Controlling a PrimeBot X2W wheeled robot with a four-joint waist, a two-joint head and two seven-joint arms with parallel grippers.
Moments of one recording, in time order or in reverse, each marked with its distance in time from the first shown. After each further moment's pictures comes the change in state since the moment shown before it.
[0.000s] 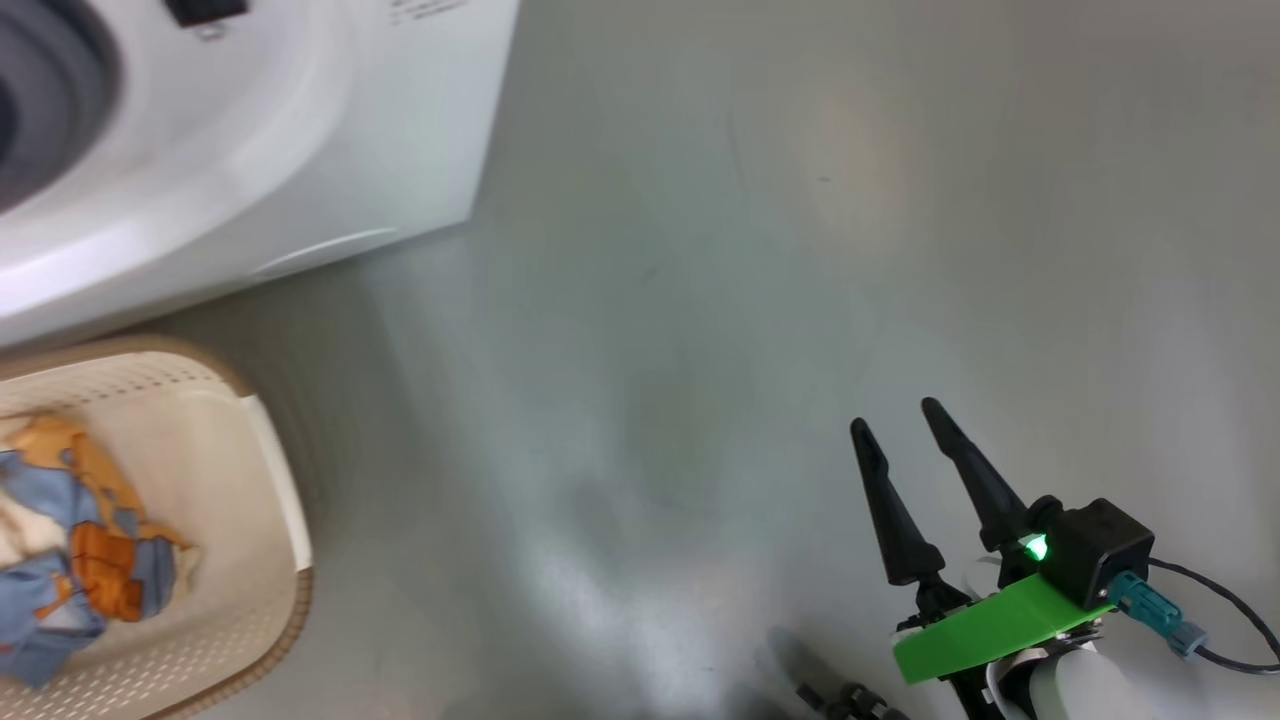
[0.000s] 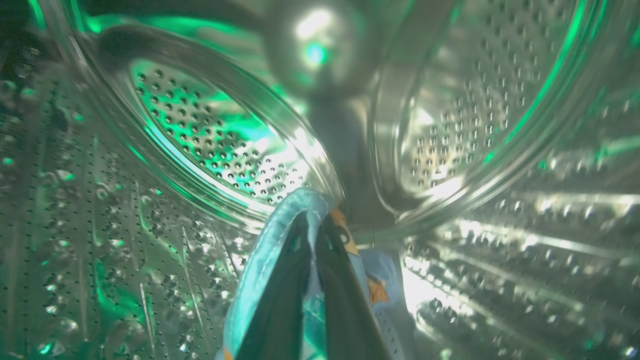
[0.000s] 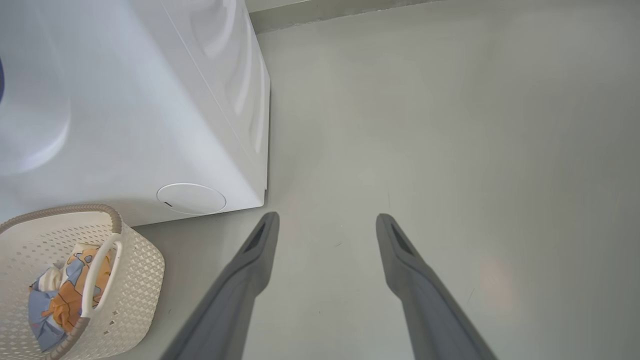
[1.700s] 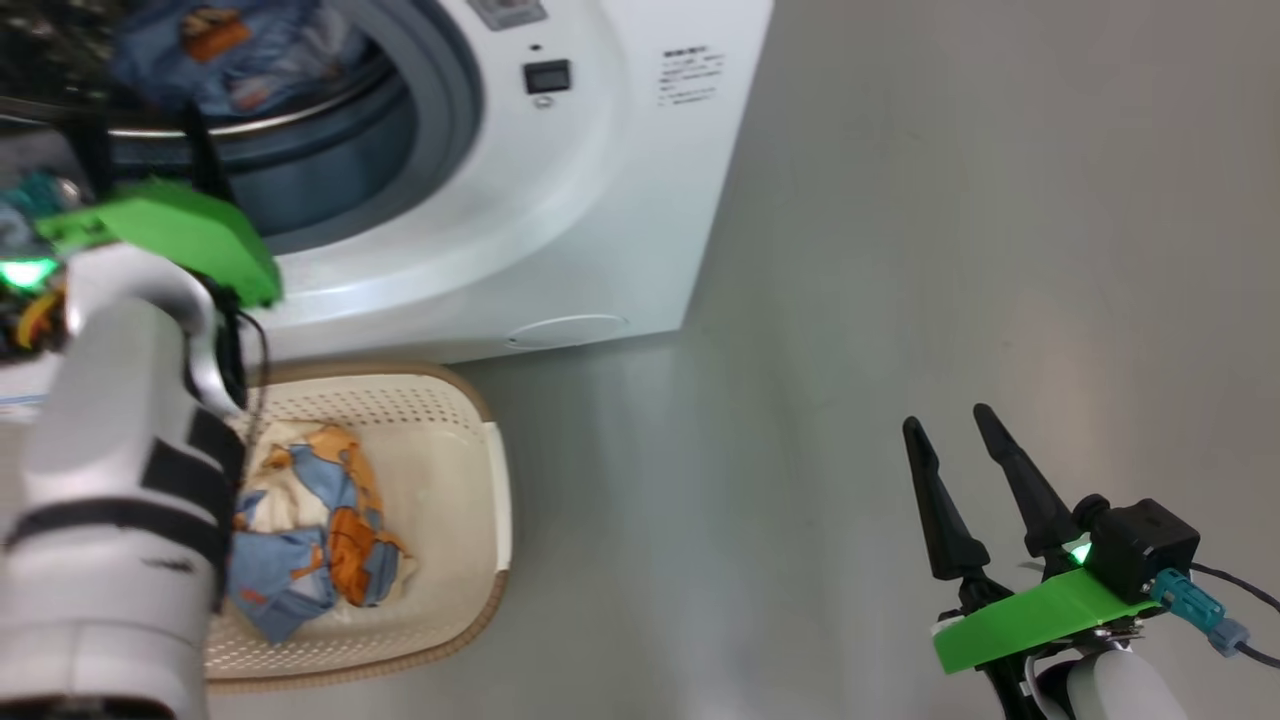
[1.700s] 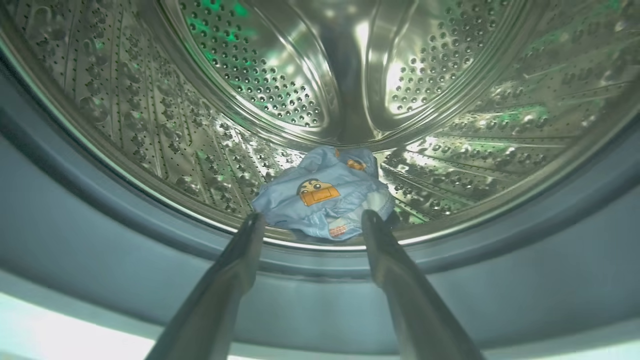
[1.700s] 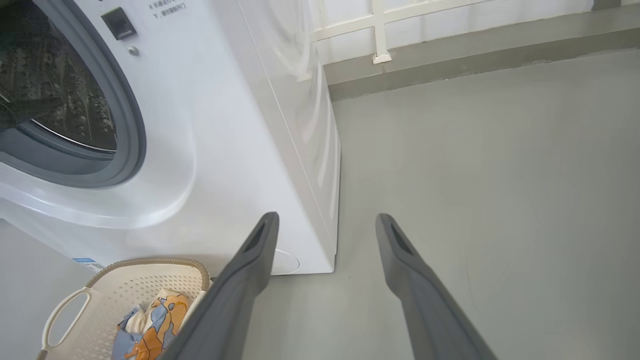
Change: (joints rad) left arm 0.319 -0.301 -0.028 0.066 -0.084 -0.030 0.001; right arm -0.002 -0.015 -0.062 0.044 0.032 0.000 0.000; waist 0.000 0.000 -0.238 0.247
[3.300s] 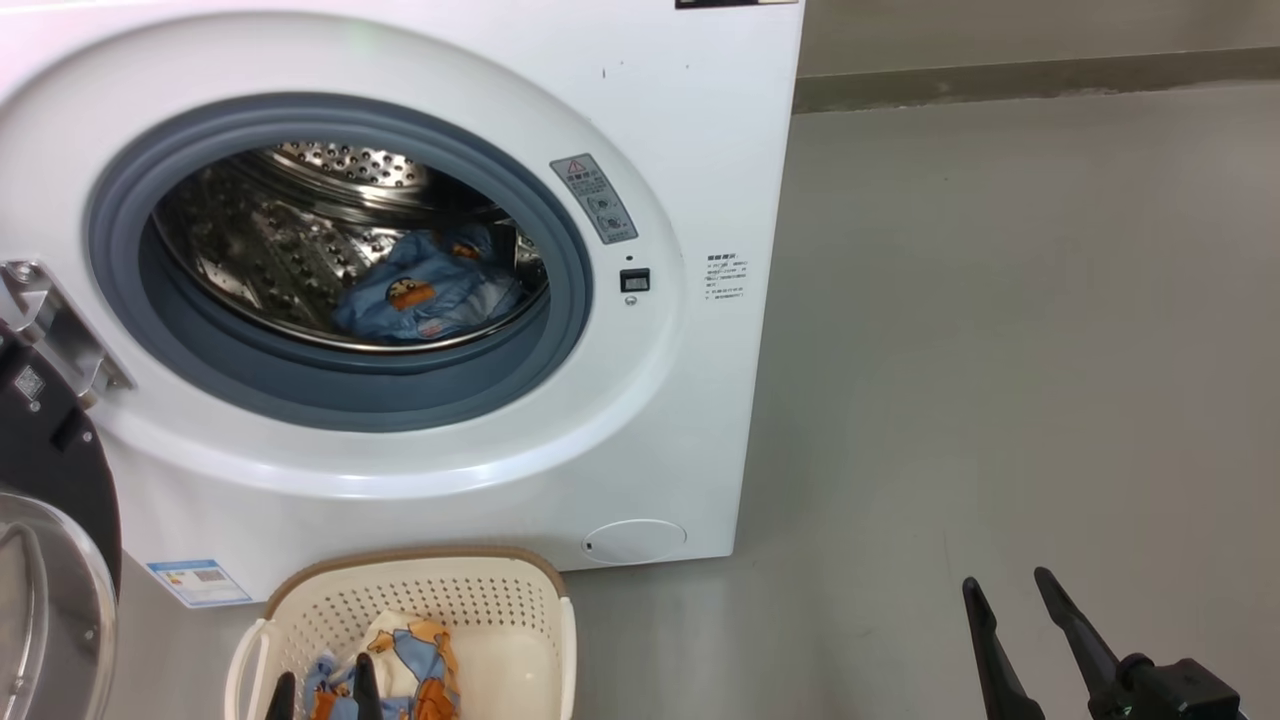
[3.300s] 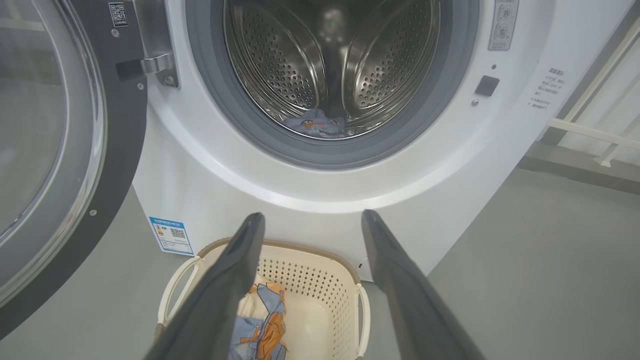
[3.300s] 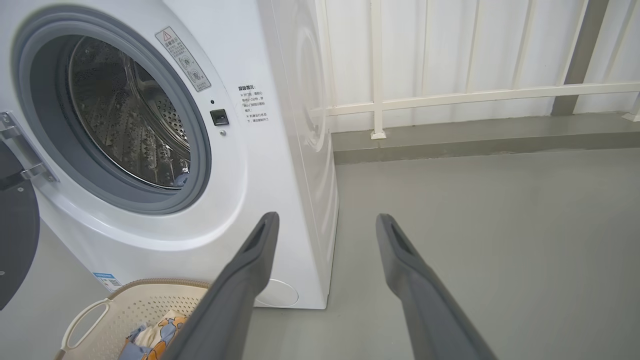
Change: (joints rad) left arm 1.254 -0.082 0.012 -0.997 -0.026 0.034 0.000; right arm 0.279 0.000 -0.091 -0.071 -0.089 0.000 0.000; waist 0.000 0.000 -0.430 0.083
